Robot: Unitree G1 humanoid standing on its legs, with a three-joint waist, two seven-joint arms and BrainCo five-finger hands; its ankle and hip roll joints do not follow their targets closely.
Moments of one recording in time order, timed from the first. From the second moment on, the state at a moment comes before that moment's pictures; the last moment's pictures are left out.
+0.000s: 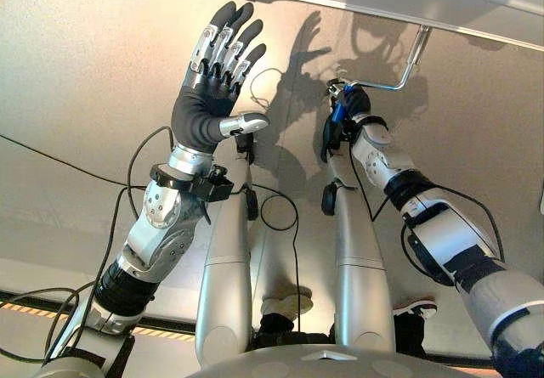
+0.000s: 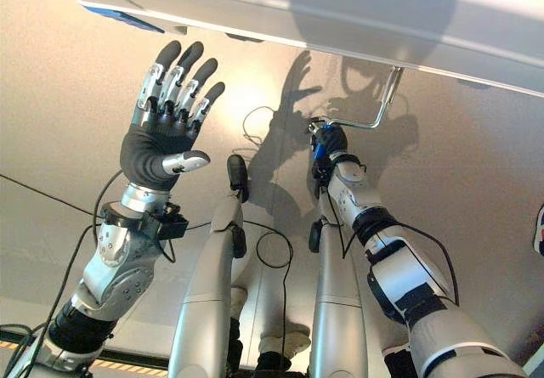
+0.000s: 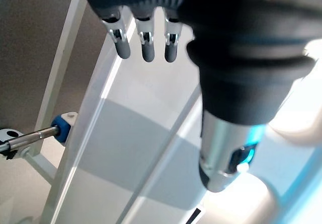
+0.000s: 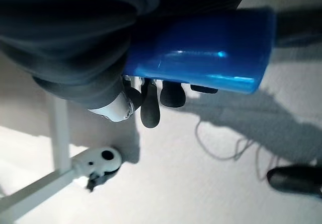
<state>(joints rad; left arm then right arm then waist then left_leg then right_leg) -0.34 0.55 -0.34 -0.44 -0.68 -0.34 0.09 -1.03 -0.31 0.46 1.10 0.75 -0.13 -0.14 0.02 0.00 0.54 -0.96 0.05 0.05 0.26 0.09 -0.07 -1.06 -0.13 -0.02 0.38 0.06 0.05</state>
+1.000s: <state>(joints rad) -0.23 0.43 -0.45 0.67 -0.28 -0.25 0.10 -0.50 -0.38 0.24 1.22 0.44 -0.11 -0.15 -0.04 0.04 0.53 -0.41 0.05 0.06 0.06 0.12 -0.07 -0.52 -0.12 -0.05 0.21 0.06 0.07</state>
